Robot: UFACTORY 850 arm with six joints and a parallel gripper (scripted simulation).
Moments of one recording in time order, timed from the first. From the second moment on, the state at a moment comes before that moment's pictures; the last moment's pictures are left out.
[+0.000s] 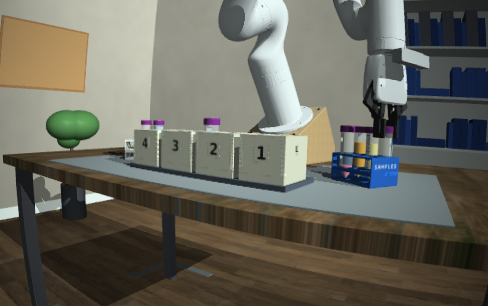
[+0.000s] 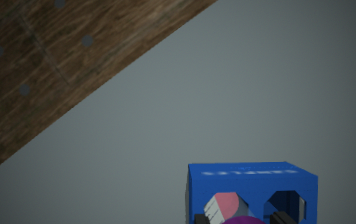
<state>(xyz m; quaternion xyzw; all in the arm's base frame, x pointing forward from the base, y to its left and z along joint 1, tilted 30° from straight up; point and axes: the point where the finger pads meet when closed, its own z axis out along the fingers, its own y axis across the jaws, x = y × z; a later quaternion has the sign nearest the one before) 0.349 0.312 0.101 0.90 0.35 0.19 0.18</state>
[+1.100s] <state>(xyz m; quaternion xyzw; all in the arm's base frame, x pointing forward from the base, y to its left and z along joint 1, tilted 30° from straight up) 0.340 0.316 0.117 0.90 0.35 0.19 0.18</state>
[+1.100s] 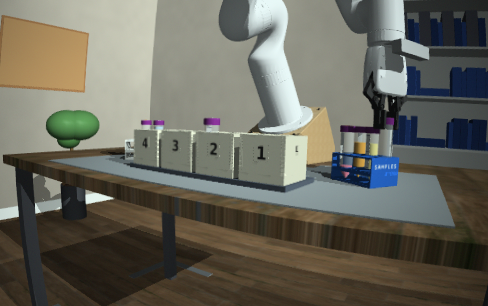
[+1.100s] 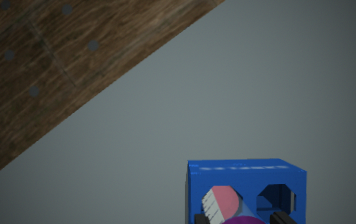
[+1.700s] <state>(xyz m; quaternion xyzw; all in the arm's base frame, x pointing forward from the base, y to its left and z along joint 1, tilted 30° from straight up) 0.329 0.321 0.138 0.90 0.35 0.19 0.18</state>
